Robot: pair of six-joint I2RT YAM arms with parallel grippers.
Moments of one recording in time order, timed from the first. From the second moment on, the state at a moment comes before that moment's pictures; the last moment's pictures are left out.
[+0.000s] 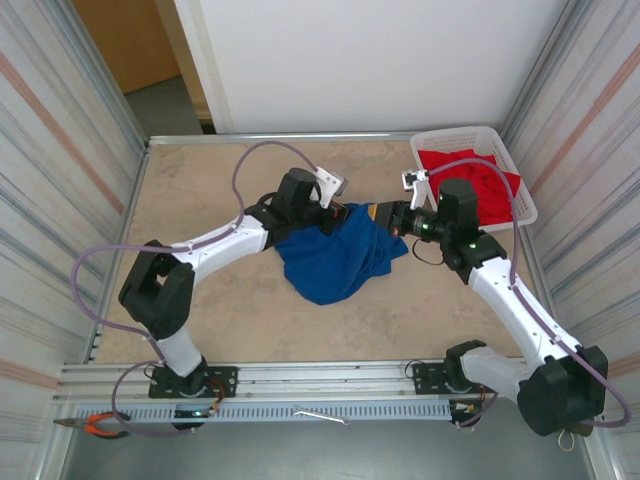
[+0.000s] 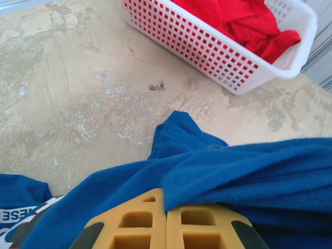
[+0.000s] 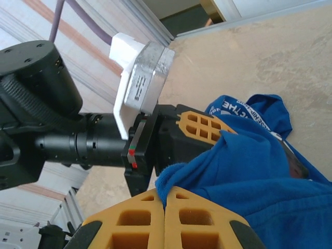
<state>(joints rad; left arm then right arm) -0.67 1.71 1.23 -0.08 0.28 -0.12 0.31 1.07 0.86 -0.16 -0.63 0.51</state>
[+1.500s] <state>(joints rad) -0.57 1.40 0.97 0.02 0.37 -0.48 0.50 1.48 0.99 -0.22 -0.17 0.53</state>
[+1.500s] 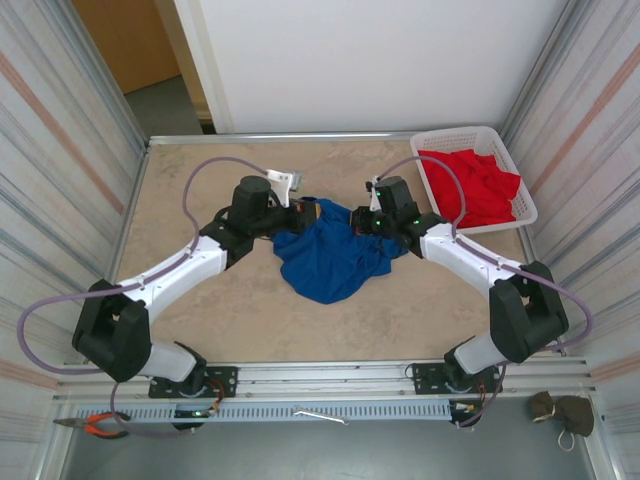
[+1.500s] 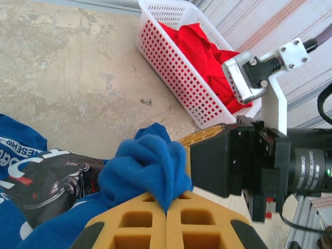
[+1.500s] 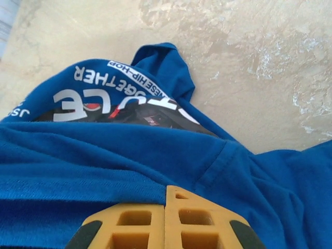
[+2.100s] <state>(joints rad) -0.44 1.39 0.88 0.06 0.38 -0.49 0.38 1.23 0.89 0.06 -0.68 0.60</state>
